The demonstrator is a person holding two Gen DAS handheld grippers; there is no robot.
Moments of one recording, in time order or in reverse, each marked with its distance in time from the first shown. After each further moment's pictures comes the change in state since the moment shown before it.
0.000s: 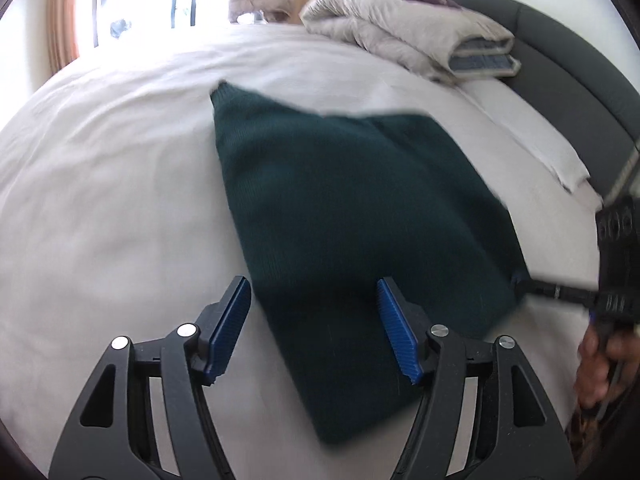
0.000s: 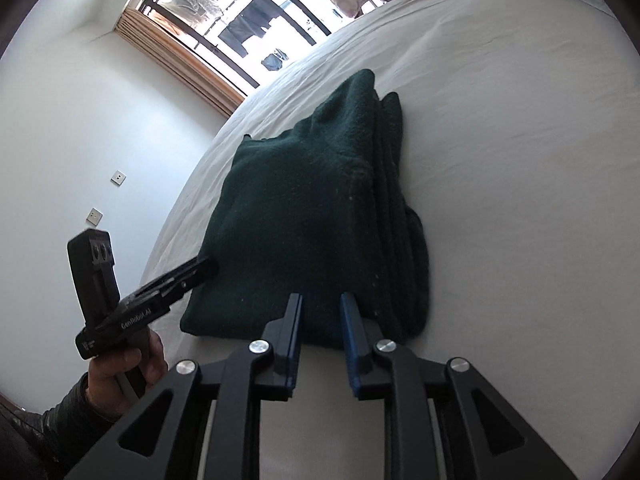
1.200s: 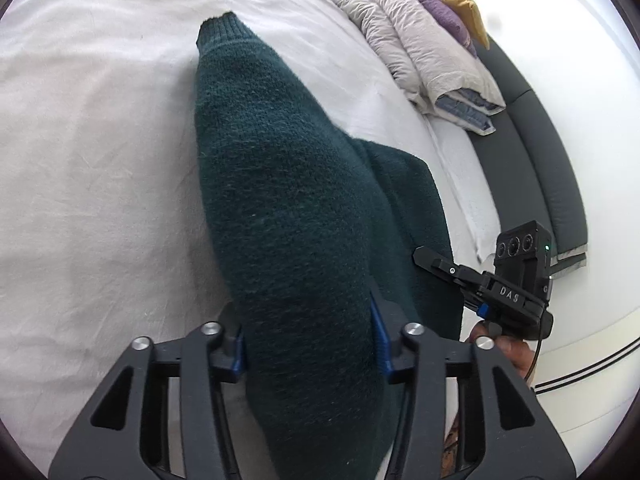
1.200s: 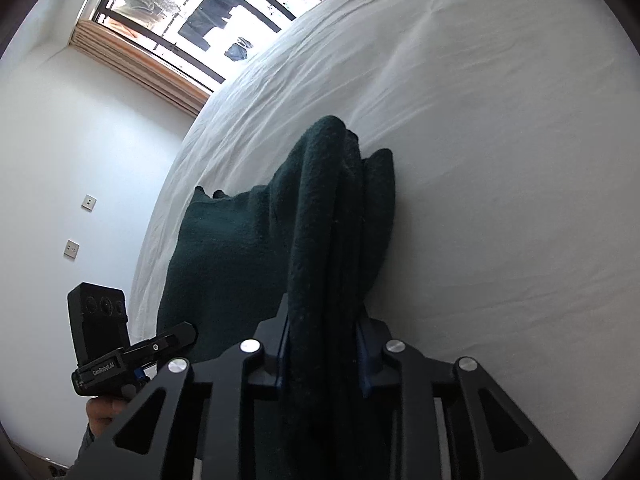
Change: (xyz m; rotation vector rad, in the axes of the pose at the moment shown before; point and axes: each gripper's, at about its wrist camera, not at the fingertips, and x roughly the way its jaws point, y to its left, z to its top) left arm 0.062 0.070 0.070 -0.404 0.161 -0.429; right arm 0.055 -0.008 0.098 0.088 0.078 -0.074
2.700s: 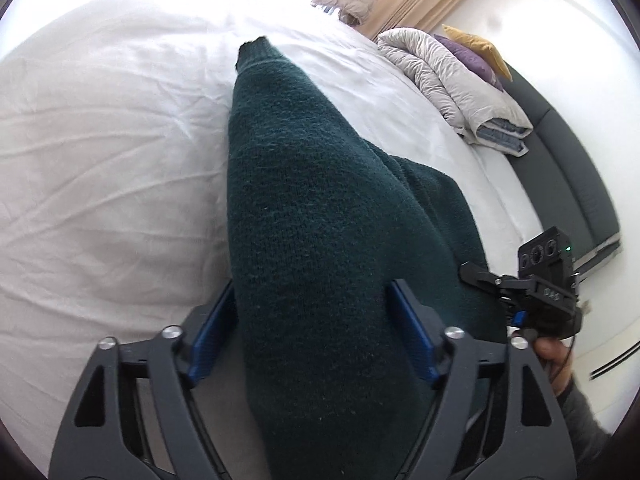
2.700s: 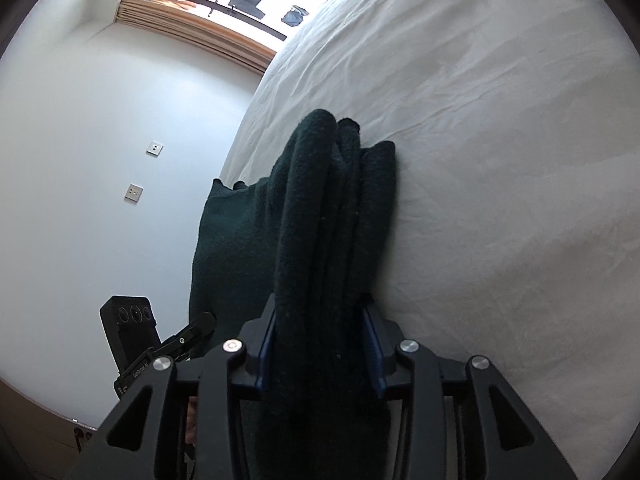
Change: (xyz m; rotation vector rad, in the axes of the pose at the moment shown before) left arm -0.259 0.111 -0.187 0.051 -0.231 0.255; right arm 0.046 0.126 -0.208 0.015 0.099 0.274
